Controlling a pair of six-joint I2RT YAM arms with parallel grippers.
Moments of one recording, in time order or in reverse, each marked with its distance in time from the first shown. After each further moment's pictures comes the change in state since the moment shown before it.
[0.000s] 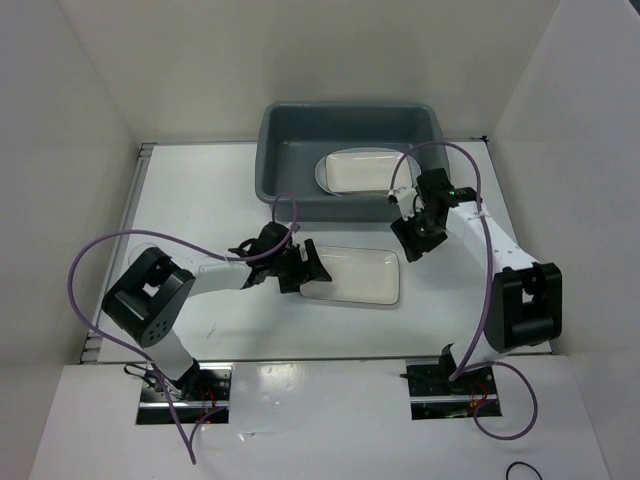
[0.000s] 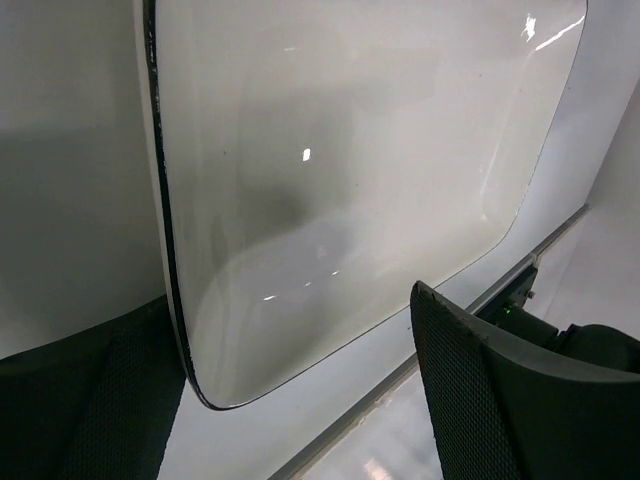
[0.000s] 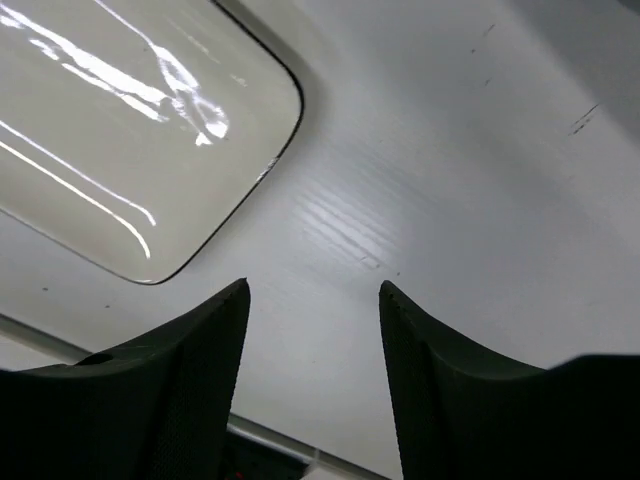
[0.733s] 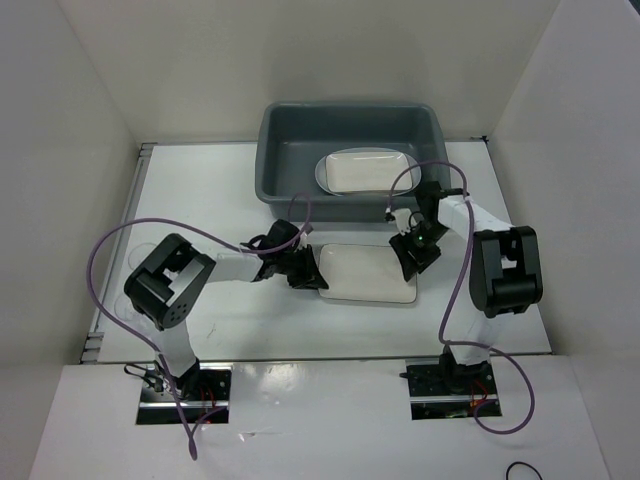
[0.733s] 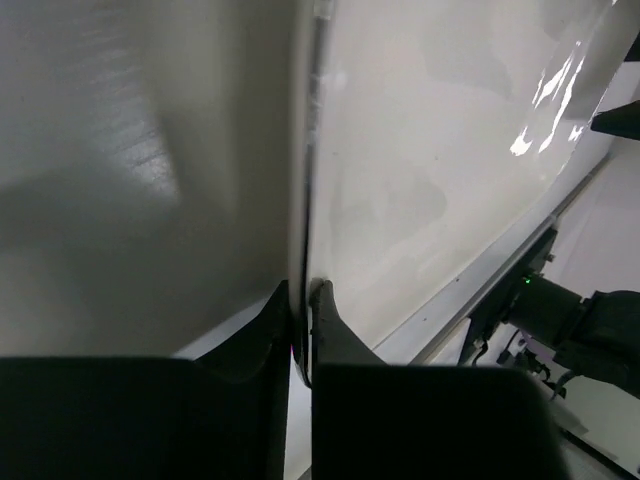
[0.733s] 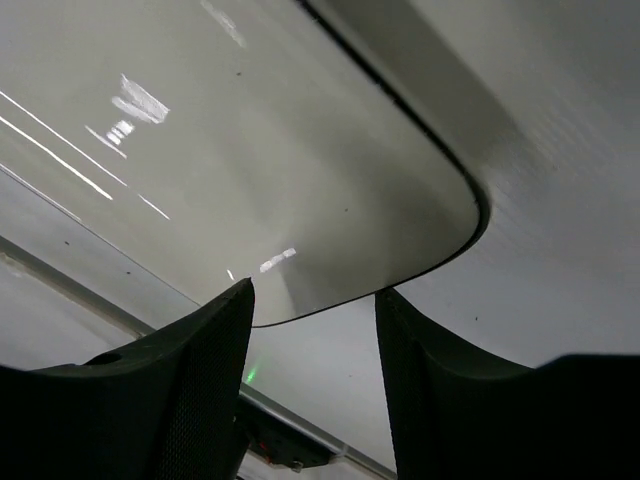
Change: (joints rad) left arm -0.003 0.156 0.092 0.010 0.119 0.137; right arm -0.073 0.230 -0.009 -0.074 -0.166 -0.094
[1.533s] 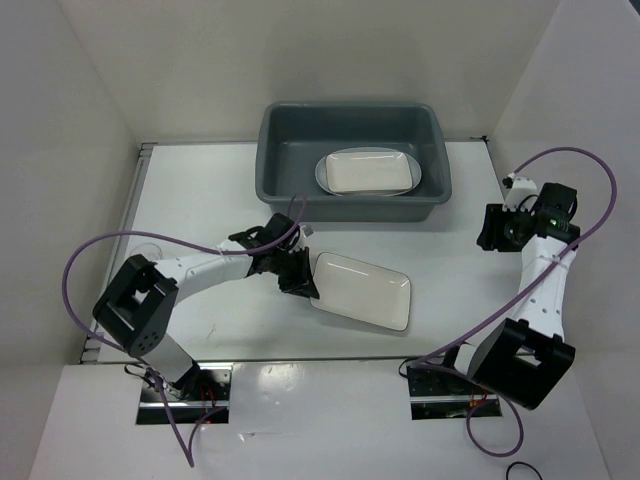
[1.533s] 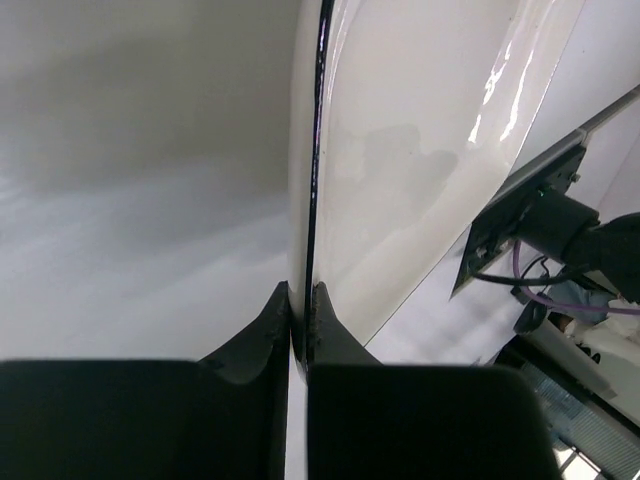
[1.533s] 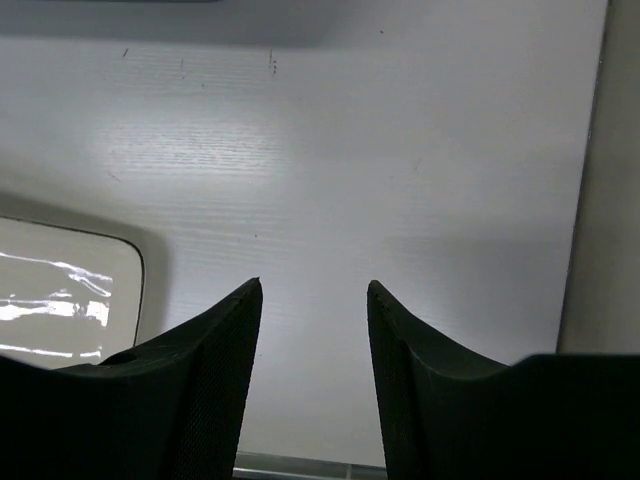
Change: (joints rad) left arm -0.037 -0.208 0.091 -0.436 0.009 0.040; right arm -0.629 -0.512 -0.047 0.120 -0.112 0.109
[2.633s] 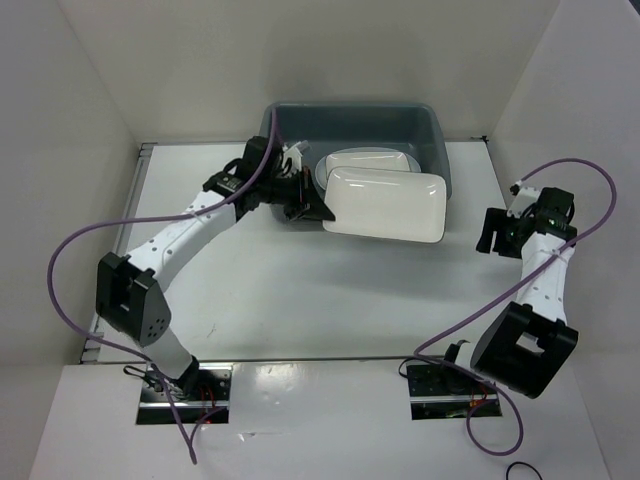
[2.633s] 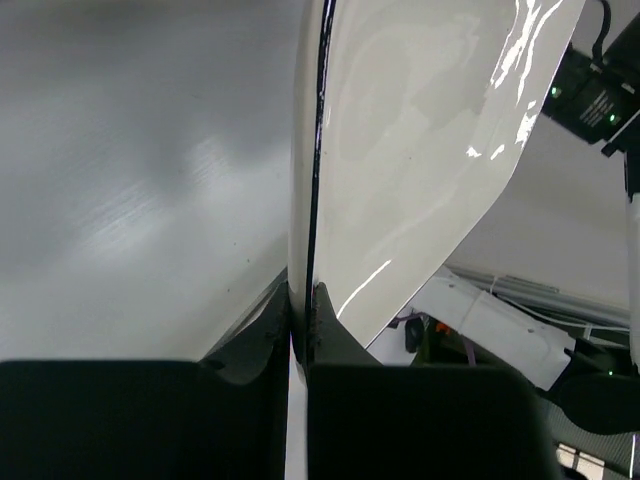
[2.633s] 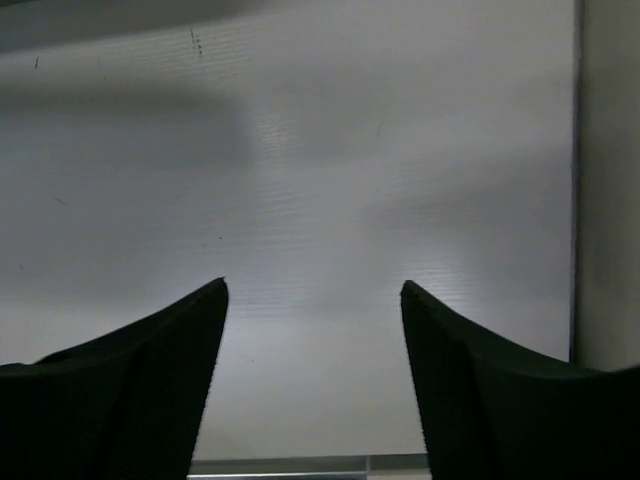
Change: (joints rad) left arm 0.148 0.018 0.533 -0.146 0.204 -0.004; right arm -0.021 0.028 -0.057 0.076 0.127 0.132
